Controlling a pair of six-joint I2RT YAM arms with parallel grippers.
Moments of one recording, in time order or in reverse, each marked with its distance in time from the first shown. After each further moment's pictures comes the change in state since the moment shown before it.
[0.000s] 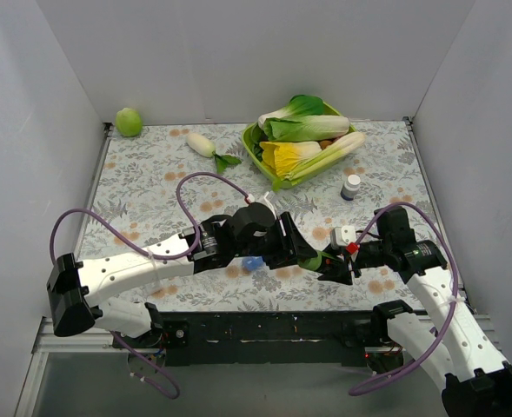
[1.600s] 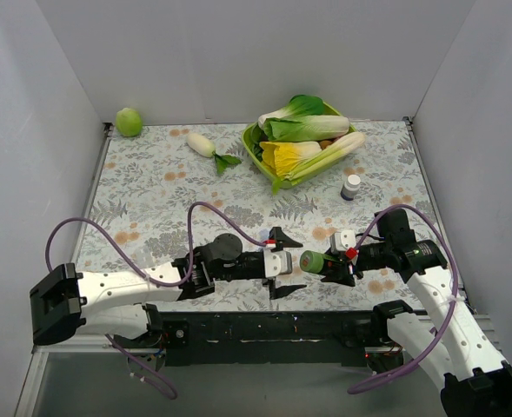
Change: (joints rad) left arm -0.043 -0.155 -0.485 0.760 0.225 1.608; right arm -0.012 0.001 0.000 -0.071 0.029 -0.112
